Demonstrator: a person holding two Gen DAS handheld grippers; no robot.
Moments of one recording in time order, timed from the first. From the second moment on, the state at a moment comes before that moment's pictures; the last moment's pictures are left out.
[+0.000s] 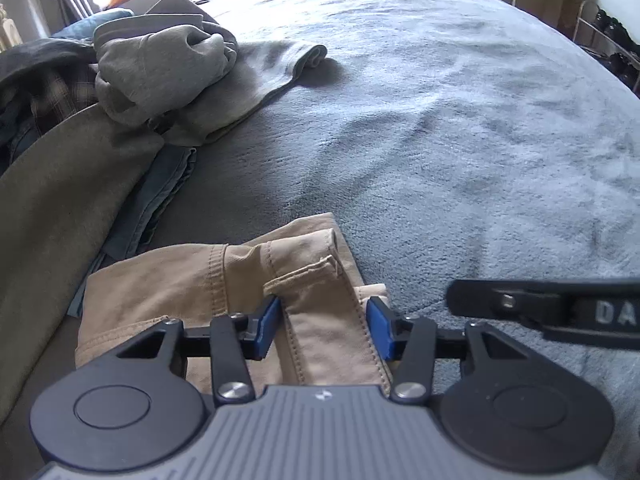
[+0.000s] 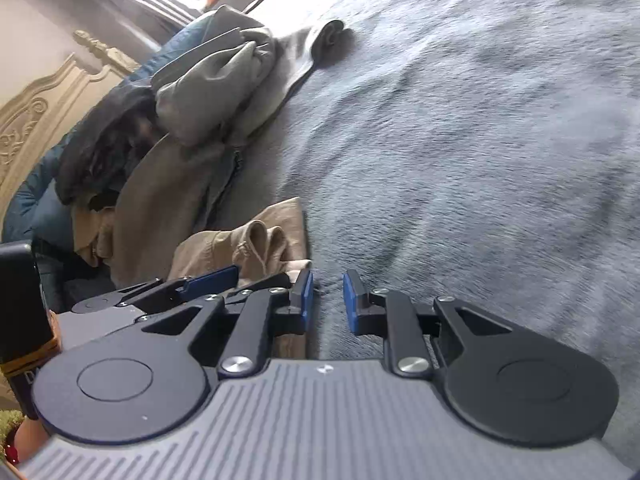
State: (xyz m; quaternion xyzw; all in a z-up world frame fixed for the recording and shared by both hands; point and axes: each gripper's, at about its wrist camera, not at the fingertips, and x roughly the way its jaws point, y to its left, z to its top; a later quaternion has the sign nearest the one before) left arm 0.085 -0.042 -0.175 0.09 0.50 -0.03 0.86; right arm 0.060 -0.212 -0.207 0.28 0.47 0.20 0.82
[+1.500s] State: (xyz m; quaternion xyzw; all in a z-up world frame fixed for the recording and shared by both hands) left arm 0.069 0.042 -0.136 -0.09 0.44 -0.14 0.88; right arm 0.117 -0.188 -0.233 0.31 0.51 0.31 0.74
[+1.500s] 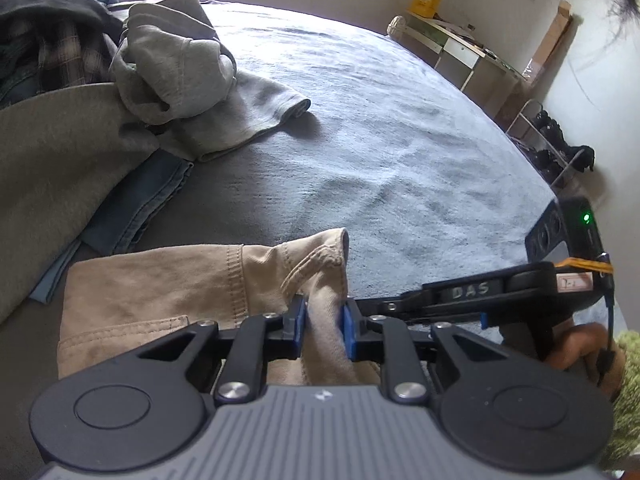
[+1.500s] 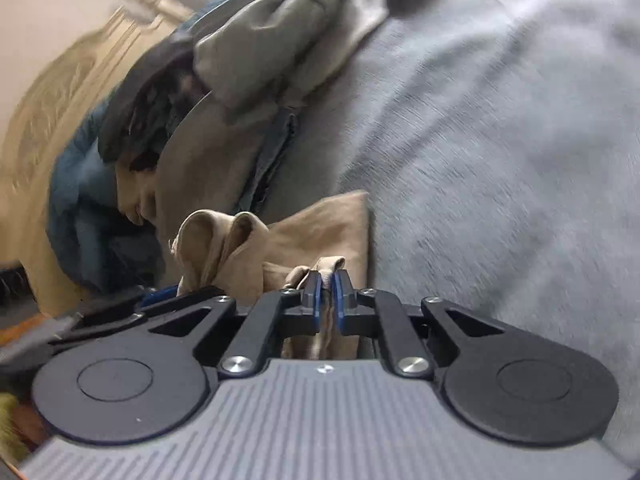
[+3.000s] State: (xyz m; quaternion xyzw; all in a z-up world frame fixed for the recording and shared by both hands) left arm 0.065 0.047 -0.142 -0.19 0.42 -0.14 0.88; right arm 0.089 -0.236 -0.233 0.37 0.49 0.25 0.75
